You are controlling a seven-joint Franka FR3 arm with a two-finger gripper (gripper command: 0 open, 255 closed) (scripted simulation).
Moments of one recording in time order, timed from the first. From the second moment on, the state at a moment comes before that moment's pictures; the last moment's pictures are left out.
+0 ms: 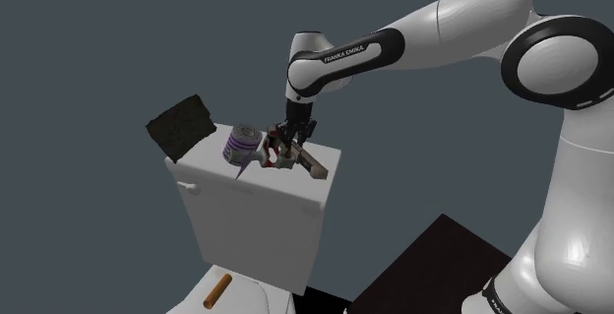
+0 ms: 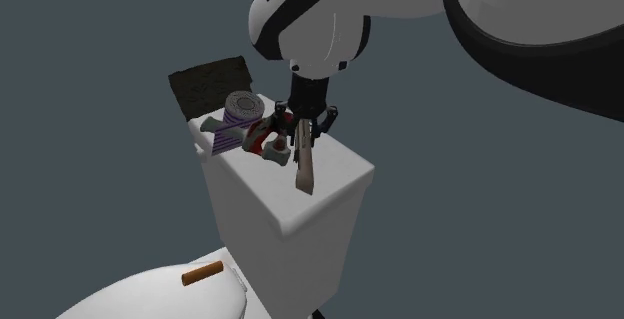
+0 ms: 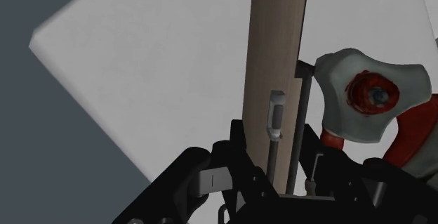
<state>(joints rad) 0.06 0.31 0.15 -1.75 0.09 2.08 0.20</state>
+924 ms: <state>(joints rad) 0.06 0.28 0.15 -1.68 0.09 1.97 0.22</state>
